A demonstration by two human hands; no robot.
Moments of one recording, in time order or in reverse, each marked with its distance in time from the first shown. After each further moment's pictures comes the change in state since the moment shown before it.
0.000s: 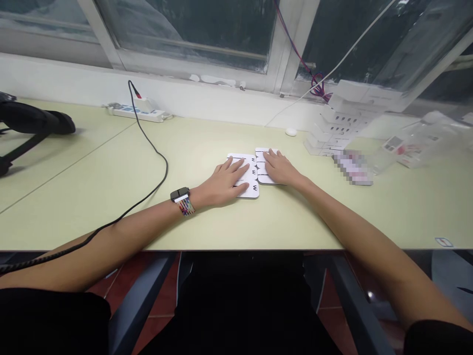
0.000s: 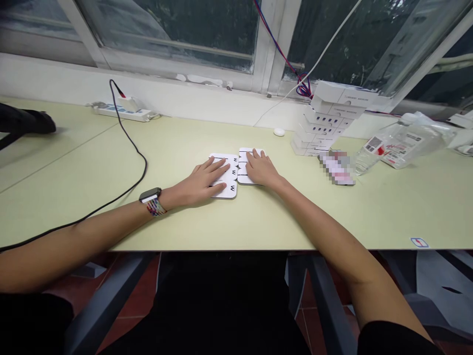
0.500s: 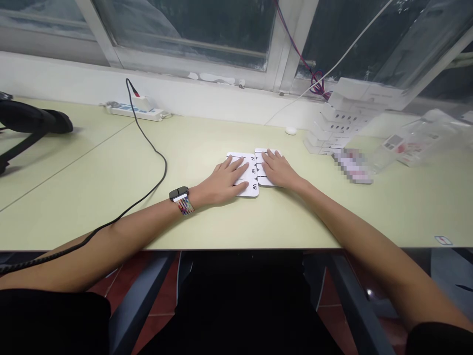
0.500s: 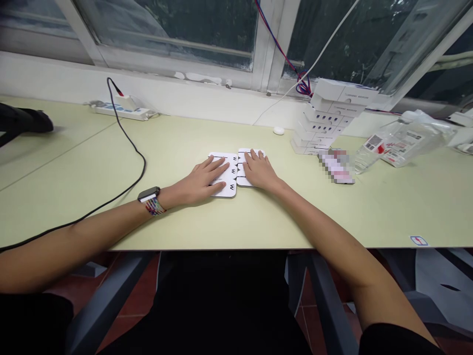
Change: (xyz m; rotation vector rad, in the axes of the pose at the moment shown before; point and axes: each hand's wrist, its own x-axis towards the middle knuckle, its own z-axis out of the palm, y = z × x) left_hand 0.003 -0.008 0.007 -0.016 0.048 0.045; right_hand -0.011 -0.007 0.007 0.003 0.021 -0.019
